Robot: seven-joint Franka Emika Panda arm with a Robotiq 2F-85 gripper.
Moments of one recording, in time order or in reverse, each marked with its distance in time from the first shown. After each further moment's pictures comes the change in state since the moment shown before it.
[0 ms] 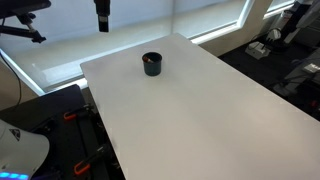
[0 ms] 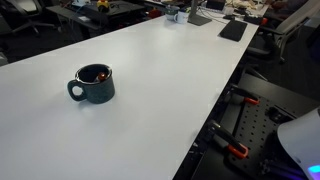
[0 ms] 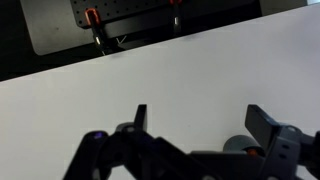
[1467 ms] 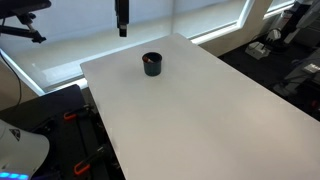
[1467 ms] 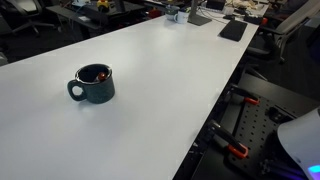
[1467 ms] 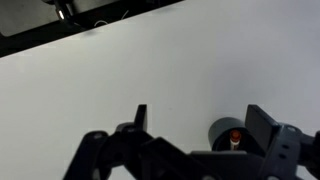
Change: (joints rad) arm 0.042 0.270 0.065 0.129 -0.044 0.155 0.169
